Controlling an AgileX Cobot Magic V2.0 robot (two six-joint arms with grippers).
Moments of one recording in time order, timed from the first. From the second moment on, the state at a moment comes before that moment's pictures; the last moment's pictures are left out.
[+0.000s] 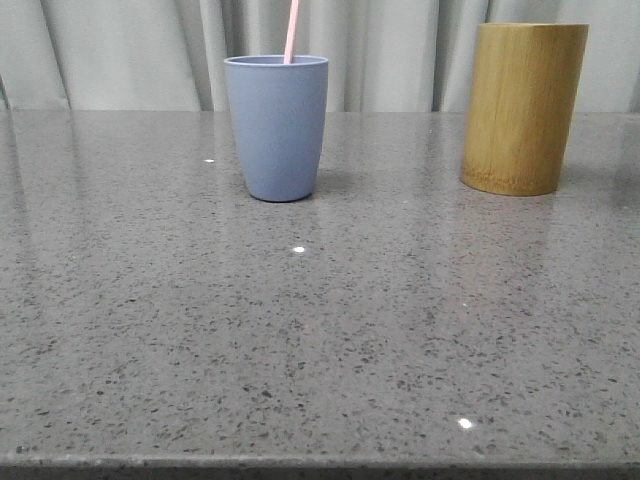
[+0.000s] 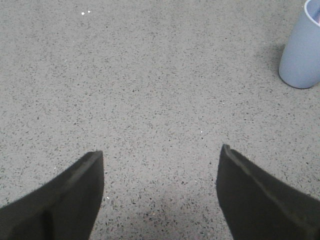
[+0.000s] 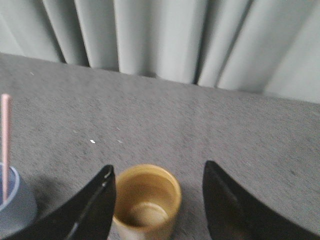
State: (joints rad) left arm -0.16 0.65 -0.77 -0.03 0.78 -0.07; right arm 0.17 1.23 -1.49 0.06 0.80 0.01
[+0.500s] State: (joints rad) left arm -0.16 0.65 -0.77 -0.03 0.78 -0.07; right arm 0.10 0.70 -0.94 -0.01 0.76 0.01
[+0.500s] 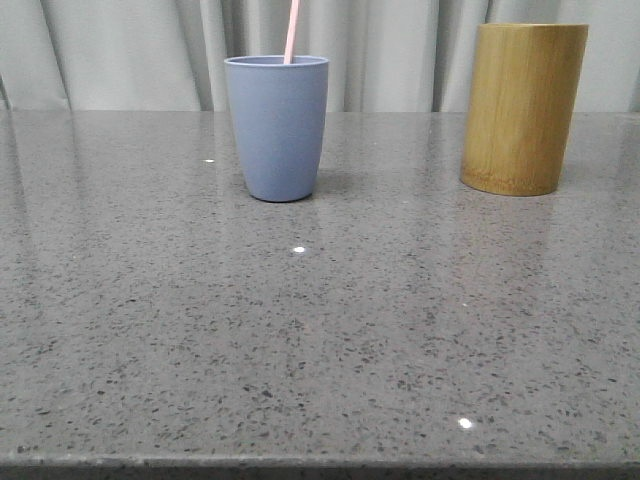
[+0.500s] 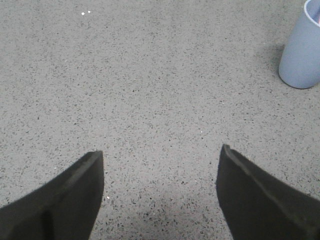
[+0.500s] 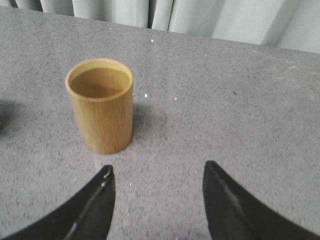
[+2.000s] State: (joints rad) left arm -0.16 0.65 -0.77 -0.03 0.78 -0.07; right arm 0.10 0.36 -0.62 -0.01 0.62 0.09
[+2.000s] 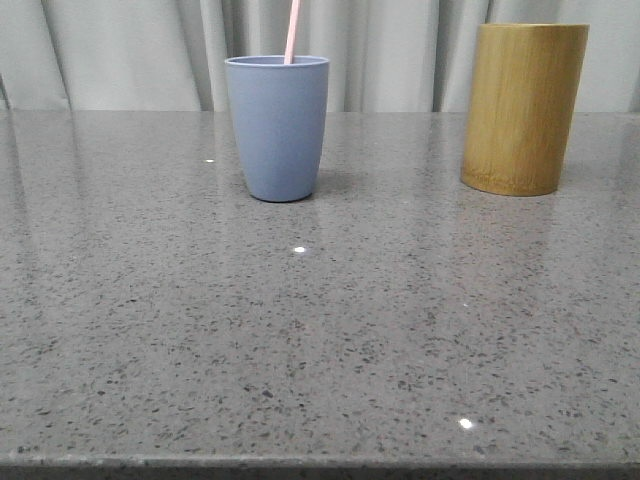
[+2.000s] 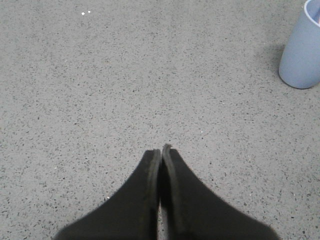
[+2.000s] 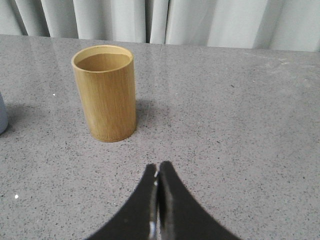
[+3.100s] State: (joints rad) left arm -0.10 0.20 -0.26 0.00 0.23 -0.07; right arm 0.10 0.36 -0.62 -0.01 0.62 0.09
